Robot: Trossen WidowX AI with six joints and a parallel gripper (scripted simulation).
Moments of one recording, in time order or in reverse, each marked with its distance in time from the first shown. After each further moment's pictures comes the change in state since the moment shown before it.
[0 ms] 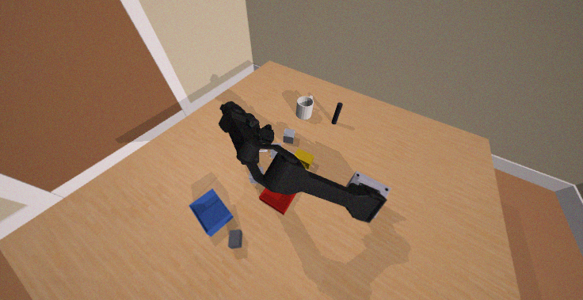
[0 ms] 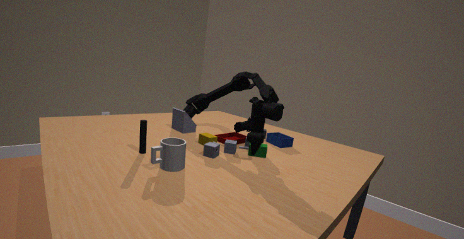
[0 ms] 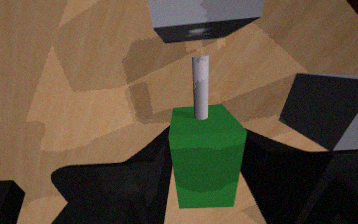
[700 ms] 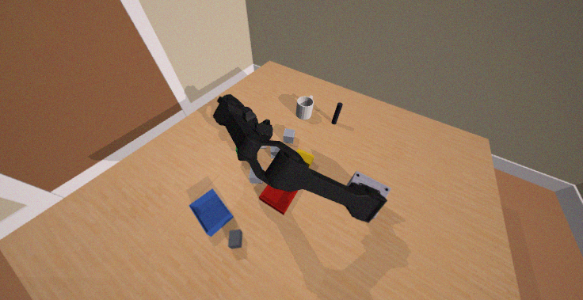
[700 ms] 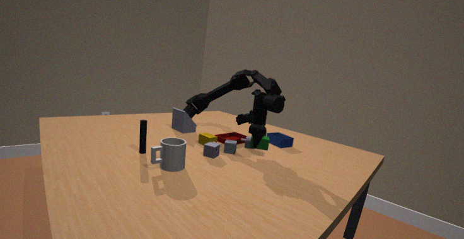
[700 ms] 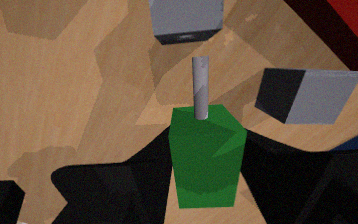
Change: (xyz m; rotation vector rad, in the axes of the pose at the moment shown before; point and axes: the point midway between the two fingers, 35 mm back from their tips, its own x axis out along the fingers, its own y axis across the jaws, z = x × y) arm -0.031 -0.005 -0.003 0.002 -0.007 -0.014
